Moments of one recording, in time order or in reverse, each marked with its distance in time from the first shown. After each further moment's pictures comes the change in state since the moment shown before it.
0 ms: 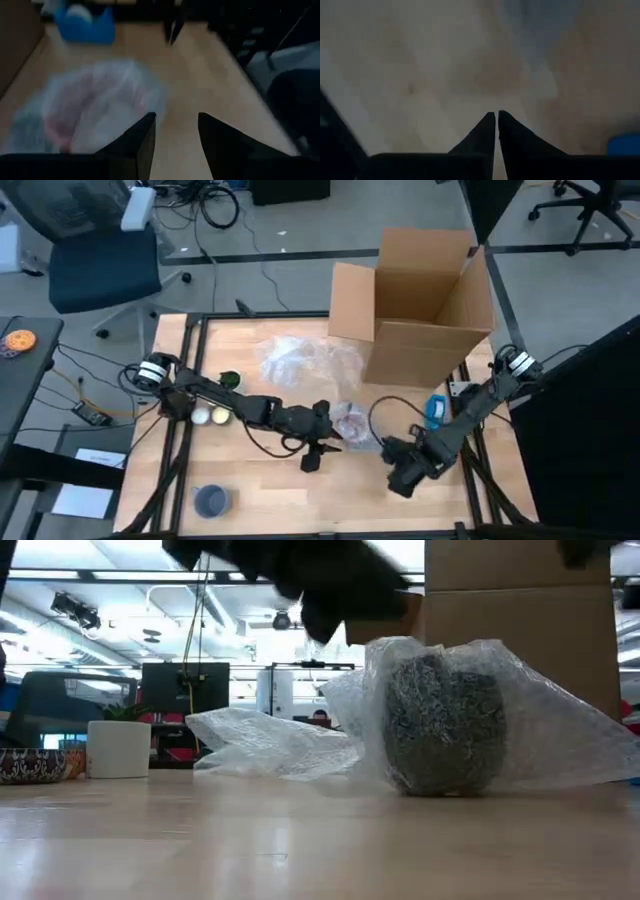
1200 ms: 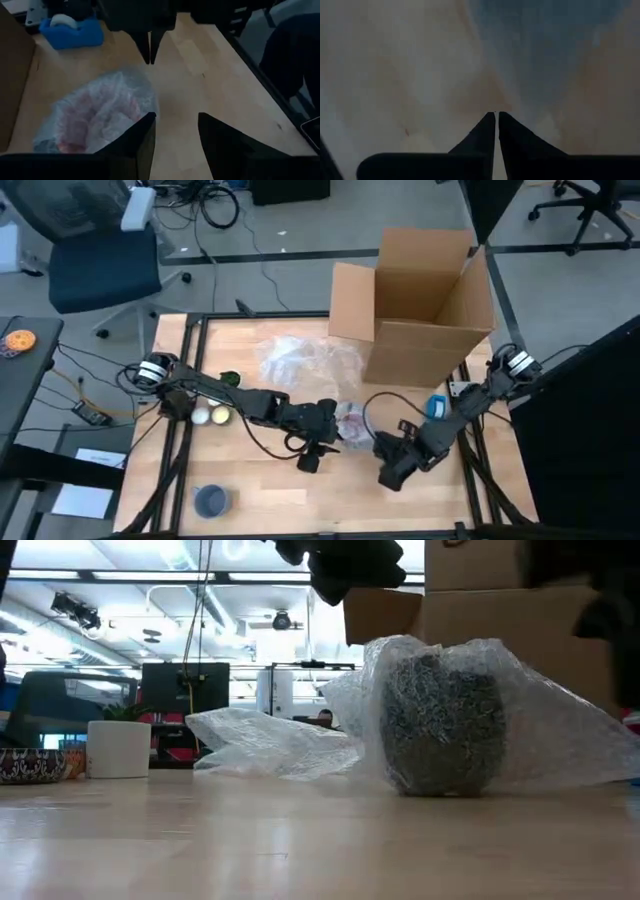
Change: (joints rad) left arm 0.002 0.000 0.191 -0.366 0.010 0.164; right arm -0.057 -0.002 -0.068 0.148 0.085 -0.099
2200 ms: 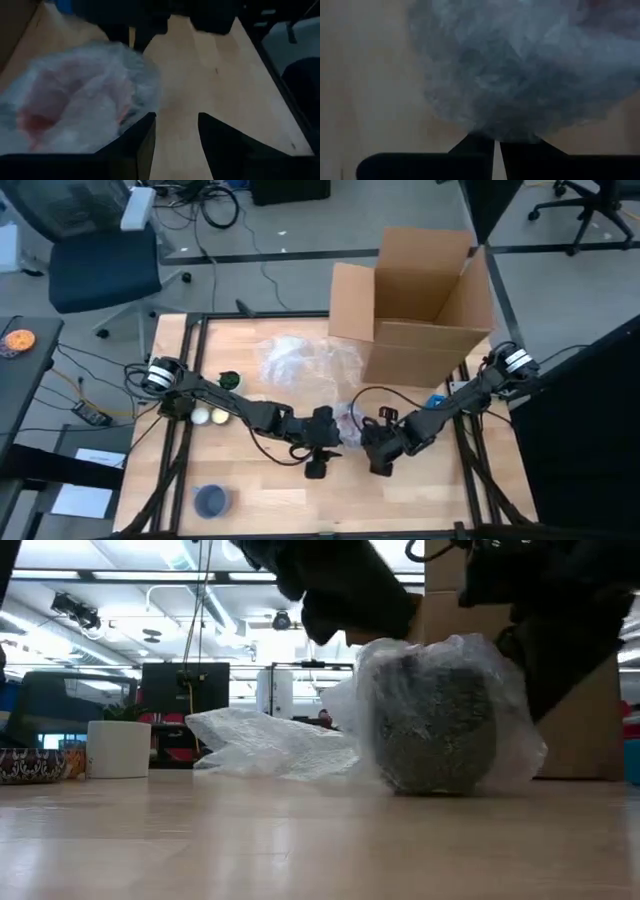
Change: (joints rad) left arm -0.046 0.080 -0.044 0.089 -0.110 -0.209; right arm -0.170 0.000 -0.041 0.214 0.102 -0.471
